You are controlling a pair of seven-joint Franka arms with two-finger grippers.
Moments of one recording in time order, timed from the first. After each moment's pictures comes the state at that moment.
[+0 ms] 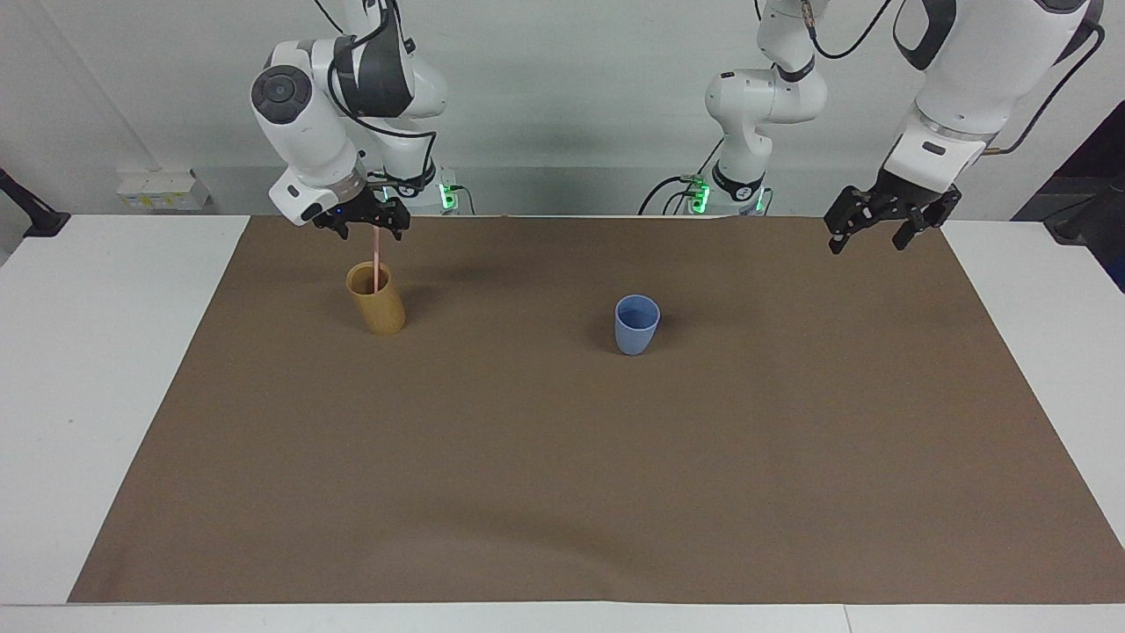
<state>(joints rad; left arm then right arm) -0.08 -0.01 -0.04 -1.58 0.00 1.58 -0.14 -0.05 -0.26 0.12 -2.21 0.04 1.68 0.07</state>
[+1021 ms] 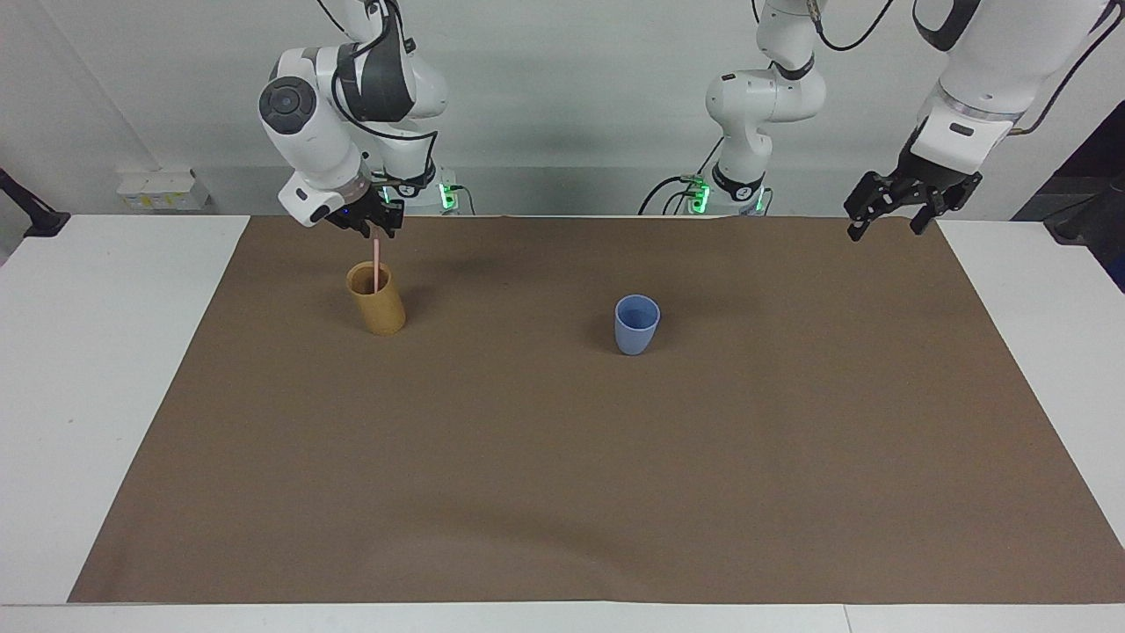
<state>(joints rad) 0.02 -0.04 -0.10 -1.58 -0.01 1.54 -0.14 -0.06 -0.29 0.12 -2.28 0.06 1.68 0.05</state>
